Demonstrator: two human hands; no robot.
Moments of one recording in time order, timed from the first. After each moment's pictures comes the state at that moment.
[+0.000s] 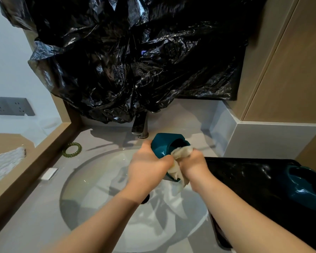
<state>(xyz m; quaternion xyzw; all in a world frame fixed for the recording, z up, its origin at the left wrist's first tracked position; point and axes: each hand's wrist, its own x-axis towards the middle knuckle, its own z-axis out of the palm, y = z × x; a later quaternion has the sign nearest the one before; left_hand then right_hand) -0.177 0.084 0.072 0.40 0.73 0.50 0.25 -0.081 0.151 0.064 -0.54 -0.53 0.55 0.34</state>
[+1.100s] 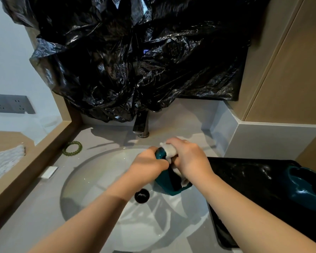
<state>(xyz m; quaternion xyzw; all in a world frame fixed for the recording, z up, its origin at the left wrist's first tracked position) -0.195 0.093 0.068 0.45 0.72 0.37 0.37 -0.082 0.149 0.081 -0.45 -0.86 0.18 0.18</state>
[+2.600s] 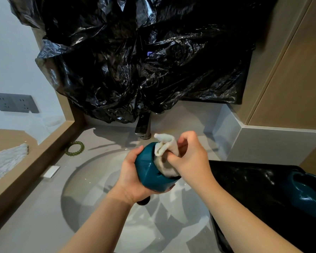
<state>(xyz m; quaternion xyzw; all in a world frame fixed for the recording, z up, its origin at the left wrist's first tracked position) -0.212 0.082 0.042 0.09 0.27 0.60 0.74 -0.080 0.133 0.087 -0.44 -0.77 0.29 0.36</state>
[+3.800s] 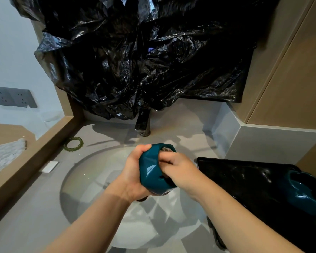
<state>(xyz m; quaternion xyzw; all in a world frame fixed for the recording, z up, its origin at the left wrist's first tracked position) -0.204 0.079 0.050 0.12 0.37 0.58 0.72 -0.087 0.114 0.084 -0.36 -0.74 0.54 0.17</state>
